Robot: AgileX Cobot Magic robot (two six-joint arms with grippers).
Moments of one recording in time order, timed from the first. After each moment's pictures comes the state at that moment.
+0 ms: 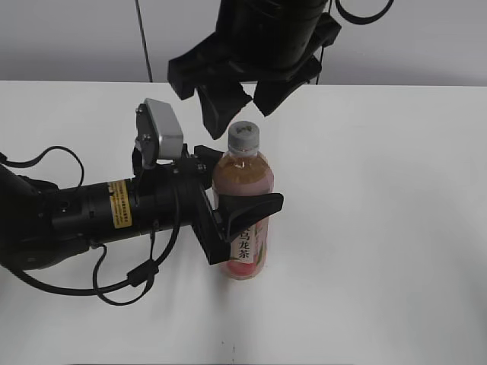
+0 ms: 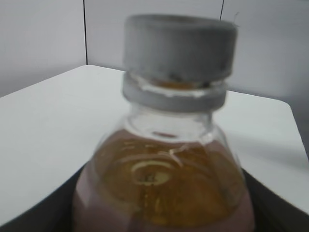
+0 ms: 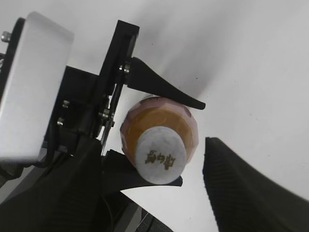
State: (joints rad) left arm -0.50 1.99 -0.68 0.83 -1.21 -0.31; right arm 0.81 1.82 -1.74 0.01 1.22 0.06
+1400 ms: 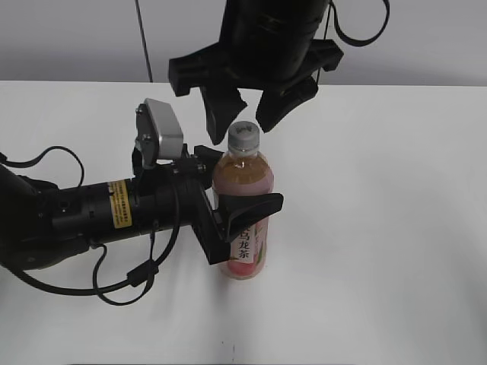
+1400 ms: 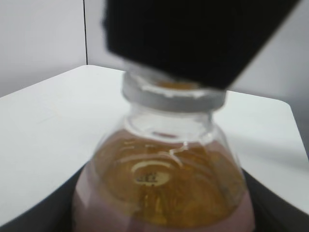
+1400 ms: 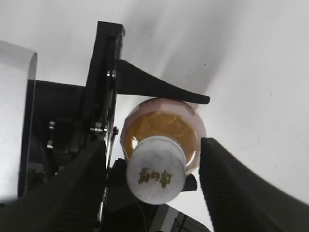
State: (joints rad) left arm -0.50 1.99 -0.68 0.83 -1.21 -0.31; right arm 0.77 1.86 -1.74 0.07 1.22 0.19
